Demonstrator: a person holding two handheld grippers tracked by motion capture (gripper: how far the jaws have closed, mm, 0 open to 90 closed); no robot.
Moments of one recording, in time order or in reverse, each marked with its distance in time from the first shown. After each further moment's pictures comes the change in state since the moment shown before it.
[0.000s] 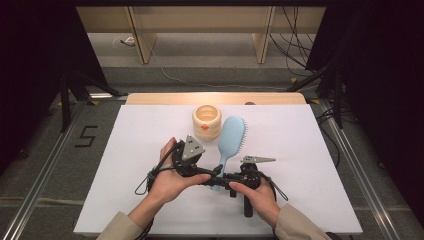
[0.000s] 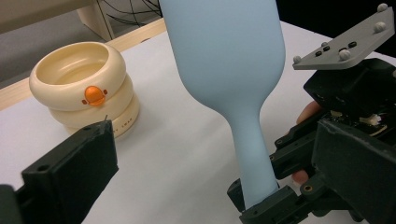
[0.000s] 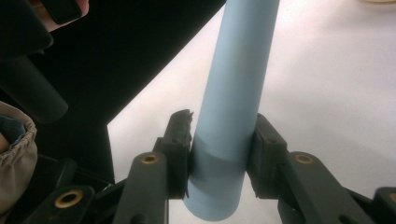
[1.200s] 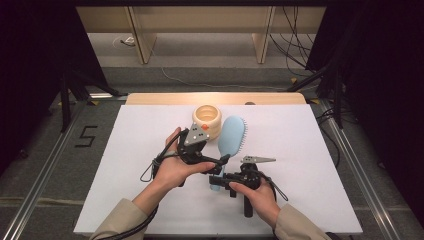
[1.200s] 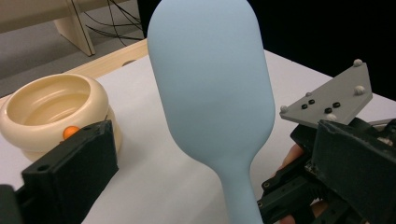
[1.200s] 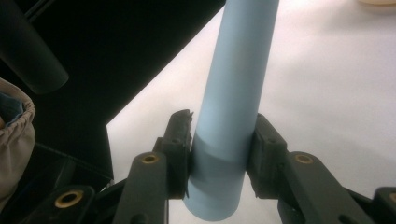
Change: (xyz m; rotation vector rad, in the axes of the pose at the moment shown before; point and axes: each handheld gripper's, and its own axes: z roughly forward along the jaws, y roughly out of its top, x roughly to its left) left arm 0.008 0.027 0.014 -0.051 -0.090 -0.034; right arm 0.001 0.000 0.000 -0.002 -0.002 -0.001
